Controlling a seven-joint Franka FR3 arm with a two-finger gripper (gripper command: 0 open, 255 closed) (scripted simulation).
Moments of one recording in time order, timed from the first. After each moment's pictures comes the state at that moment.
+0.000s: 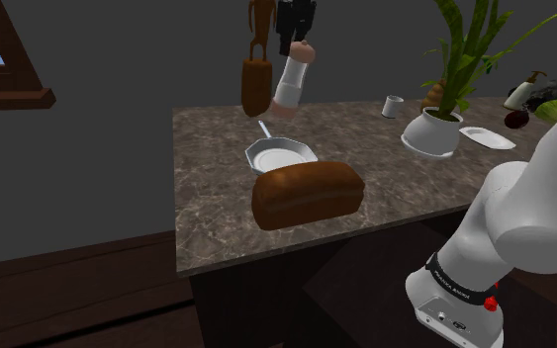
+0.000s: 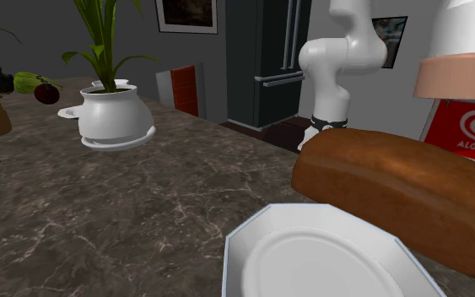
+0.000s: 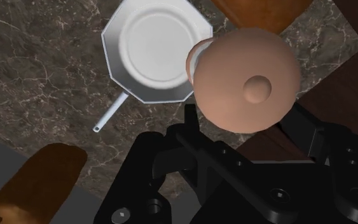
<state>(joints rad) 0.24 -0.05 -0.09 -1.57 -0.01 1.58 -0.15</state>
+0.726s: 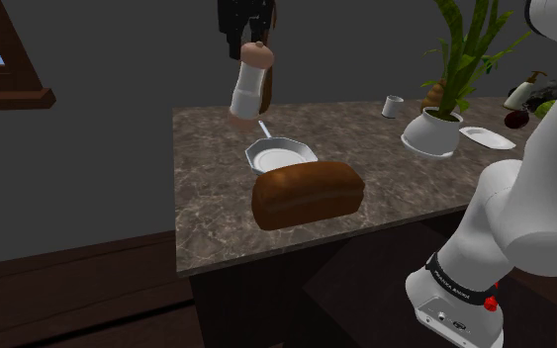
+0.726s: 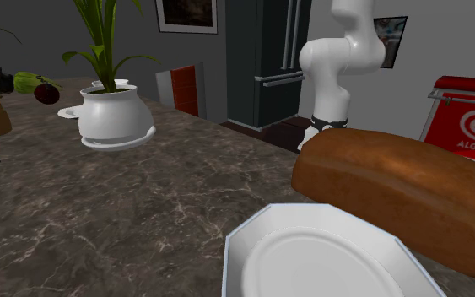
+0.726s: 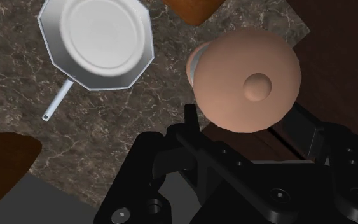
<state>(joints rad) 0.37 0.07 0.04 -1.41 -0.02 1.53 0.11</state>
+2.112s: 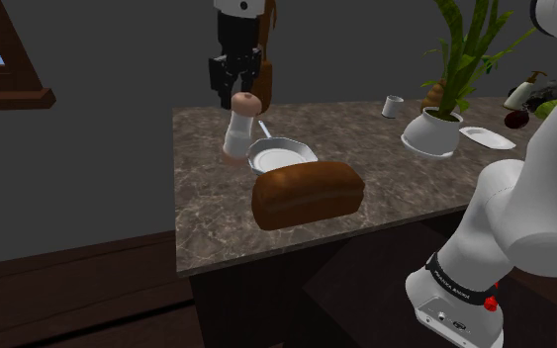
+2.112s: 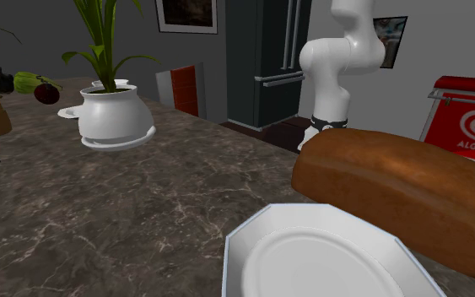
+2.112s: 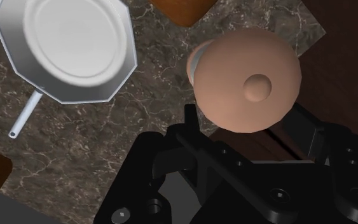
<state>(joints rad) 0.39 0.05 0.05 -1.69 -0.03 1.79 0.15</state>
